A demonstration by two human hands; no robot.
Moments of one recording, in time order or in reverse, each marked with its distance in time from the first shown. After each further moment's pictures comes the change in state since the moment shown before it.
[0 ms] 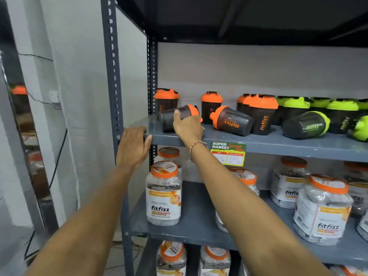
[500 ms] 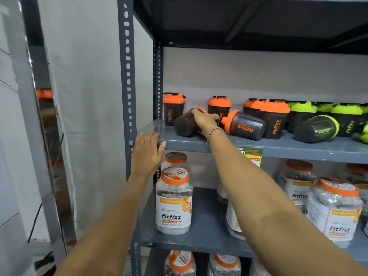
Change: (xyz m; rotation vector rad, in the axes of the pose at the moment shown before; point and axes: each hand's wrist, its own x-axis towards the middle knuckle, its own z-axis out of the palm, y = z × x) left_hand -0.003 -0.010 0.009 -0.058 0.069 0.016; right_hand 0.049 -0.015 0.008 0.330 -0.087 0.316
